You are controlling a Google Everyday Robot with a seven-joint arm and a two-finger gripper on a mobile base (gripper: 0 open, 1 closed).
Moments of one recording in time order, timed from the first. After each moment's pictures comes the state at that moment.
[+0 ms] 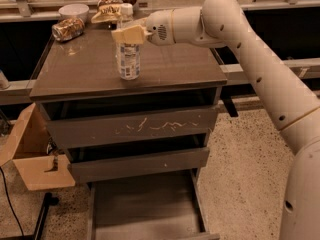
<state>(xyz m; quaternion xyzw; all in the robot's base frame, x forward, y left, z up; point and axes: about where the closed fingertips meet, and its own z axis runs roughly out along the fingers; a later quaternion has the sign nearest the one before) 0.704 0.083 0.959 -0.43 0.64 0.43 0.47</state>
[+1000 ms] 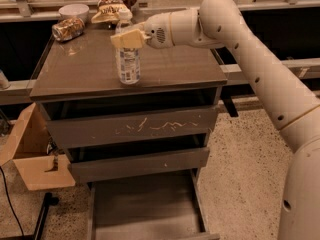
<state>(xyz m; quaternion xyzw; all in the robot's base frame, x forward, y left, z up) 0.698 0.087 0.947 -0.44 0.65 0.43 0.45</state>
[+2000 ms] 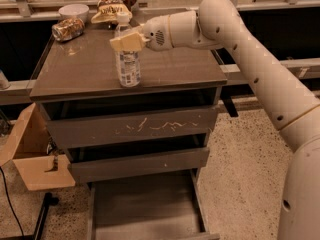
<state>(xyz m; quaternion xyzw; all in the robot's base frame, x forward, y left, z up) 0.695 0.089 0.937 -0.44 0.65 0.43 0.44</state>
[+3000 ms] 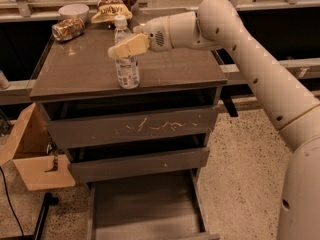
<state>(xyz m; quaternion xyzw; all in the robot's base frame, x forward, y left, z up) 0.694 0.090 0.937 -0.44 0.65 0.43 0.44</state>
